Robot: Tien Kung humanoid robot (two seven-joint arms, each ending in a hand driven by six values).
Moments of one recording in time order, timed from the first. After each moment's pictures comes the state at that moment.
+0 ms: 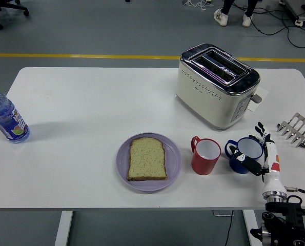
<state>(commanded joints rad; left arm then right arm) -0.08 0.00 -0.19 -0.21 0.47 0.06 0.06 0.16 -0.11 0.98 1.01 -1.05 -0.65 0.58</state>
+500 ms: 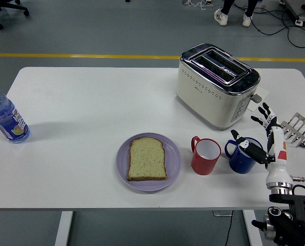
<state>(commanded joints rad) -0.09 0.00 -0.19 -0.21 0.47 0.06 0.06 0.10 -0.14 1.08 1.31 -1.06 -0.65 0.56</state>
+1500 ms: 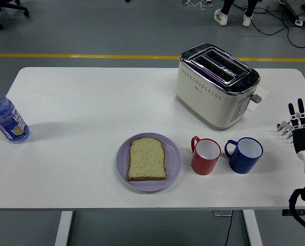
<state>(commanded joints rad) -0.08 0.00 -0.19 -0.20 0.47 0.06 0.06 0.04 -0.10 1.51 1.44 -0.16 -0.07 0.22</state>
